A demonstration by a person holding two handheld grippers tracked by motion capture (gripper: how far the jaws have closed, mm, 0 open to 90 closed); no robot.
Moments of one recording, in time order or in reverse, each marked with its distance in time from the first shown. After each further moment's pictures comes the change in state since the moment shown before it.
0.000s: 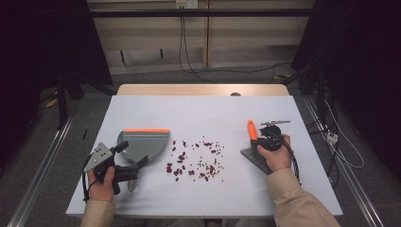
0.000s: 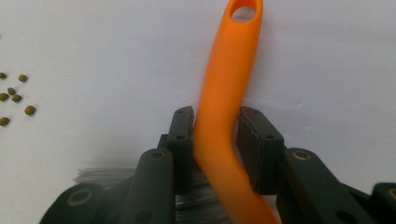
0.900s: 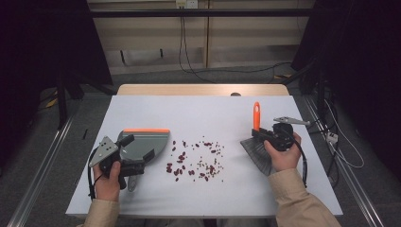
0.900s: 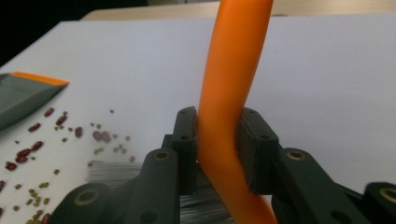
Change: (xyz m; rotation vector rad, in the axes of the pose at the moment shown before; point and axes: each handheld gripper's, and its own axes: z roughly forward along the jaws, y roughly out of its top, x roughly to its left) left arm -0.019 0.024 0.015 -0.027 -0.023 0.003; right arm 0.002 0.002 -0.051 -0.318 0.186 0.021
